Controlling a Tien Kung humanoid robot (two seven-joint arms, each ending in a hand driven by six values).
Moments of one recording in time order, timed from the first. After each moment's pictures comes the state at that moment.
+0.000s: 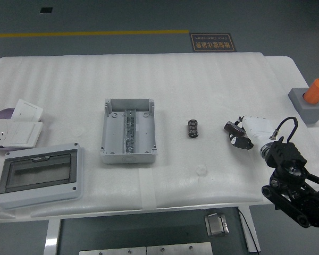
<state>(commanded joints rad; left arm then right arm) 0.01 0.24 -0.24 -0.24 0.59 0.05 0.05 0.38 -0.42 0.77 1.23 -2.06 -0.20 -0.42</state>
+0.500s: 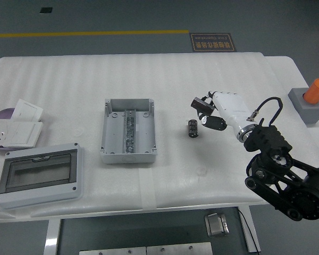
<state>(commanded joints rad) 0.01 0.24 -0.21 -0.24 0.57 0.06 0.04 0.50 -0.37 0.70 1.42 -2.01 -0.24 -0.41</state>
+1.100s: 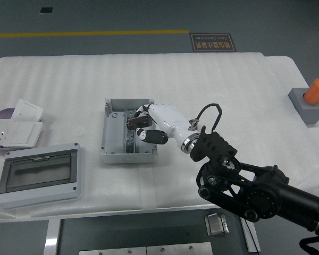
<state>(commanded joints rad) 0.01 0.25 -0.19 -0.24 0.56 0.05 0.05 0.62 -0.17 0.47 1.33 -1.85 -0.27 -0.34</state>
